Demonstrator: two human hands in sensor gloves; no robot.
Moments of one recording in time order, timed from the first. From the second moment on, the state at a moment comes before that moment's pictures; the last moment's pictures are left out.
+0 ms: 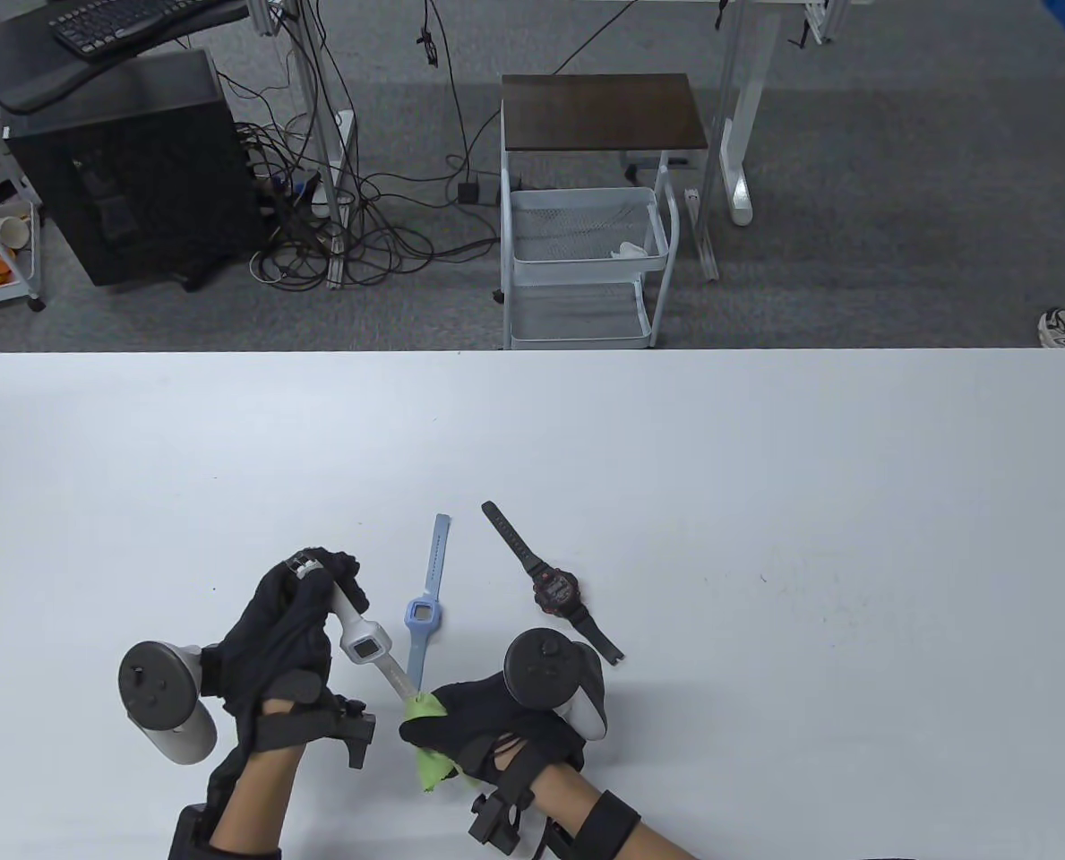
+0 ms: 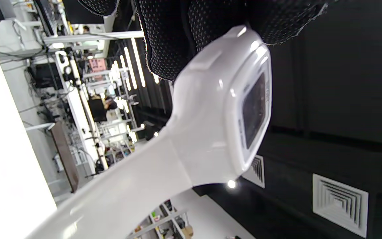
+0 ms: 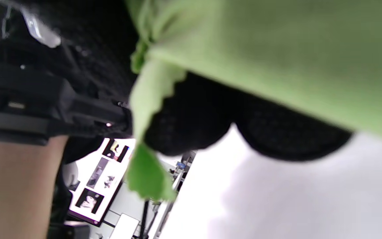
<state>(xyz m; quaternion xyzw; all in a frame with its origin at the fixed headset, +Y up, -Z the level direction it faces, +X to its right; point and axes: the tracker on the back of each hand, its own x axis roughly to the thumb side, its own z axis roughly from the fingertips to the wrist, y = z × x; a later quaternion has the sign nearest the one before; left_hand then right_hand) -0.270 -0.682 -0.250 0.21 -0.11 0.64 0.73 -0.024 -0.774 -0.270 0.28 0.14 0.80 0.52</state>
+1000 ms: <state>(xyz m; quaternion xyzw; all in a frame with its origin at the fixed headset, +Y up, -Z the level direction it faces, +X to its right) -0.281 -0.683 -0.251 0.22 -0.10 0.65 0.72 -0.013 -0.772 -0.280 0.30 0.11 0.92 0.23</state>
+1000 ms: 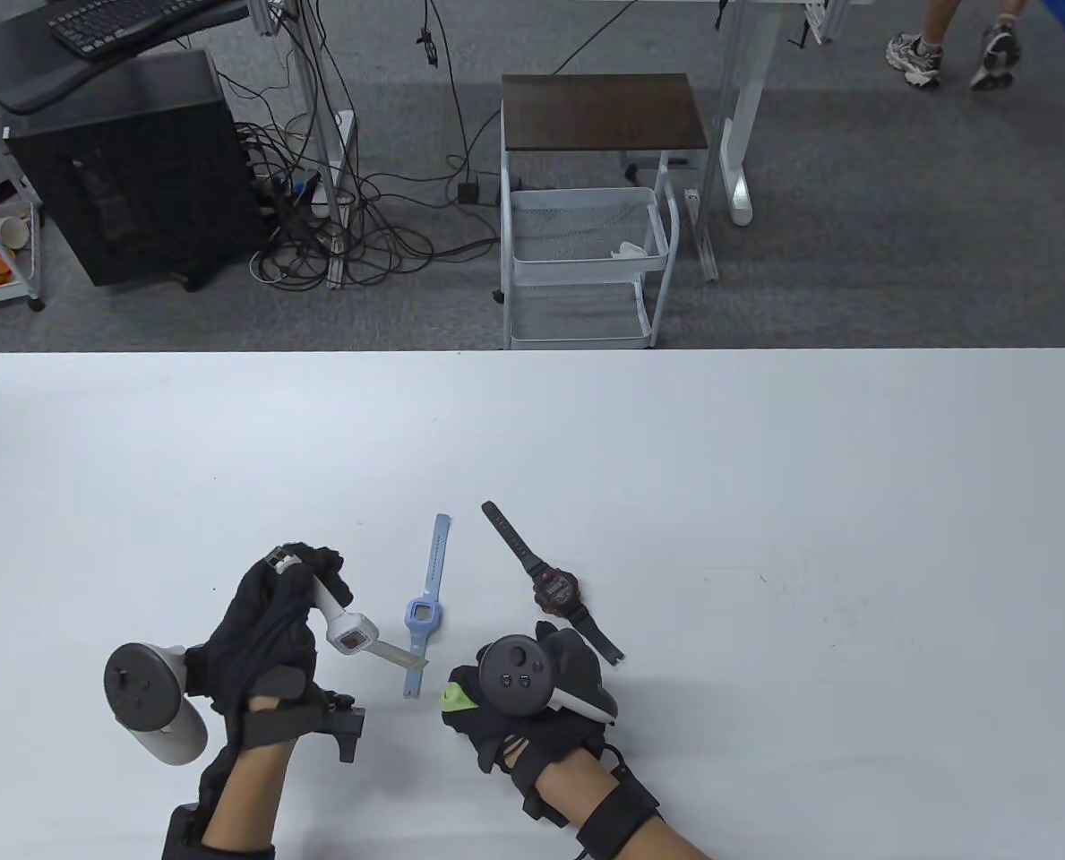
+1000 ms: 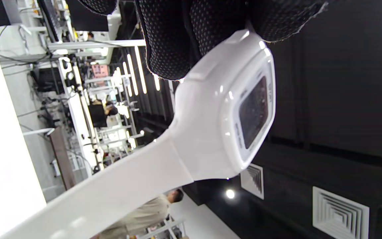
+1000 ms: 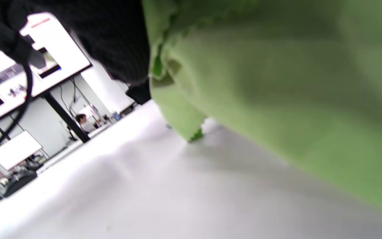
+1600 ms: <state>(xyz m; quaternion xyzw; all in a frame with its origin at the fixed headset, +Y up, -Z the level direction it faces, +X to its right) -0.279 -0.688 -0.254 0.21 -0.10 0.65 0.73 -0.016 -0.788 -0.283 0.29 0.15 0.93 0.13</state>
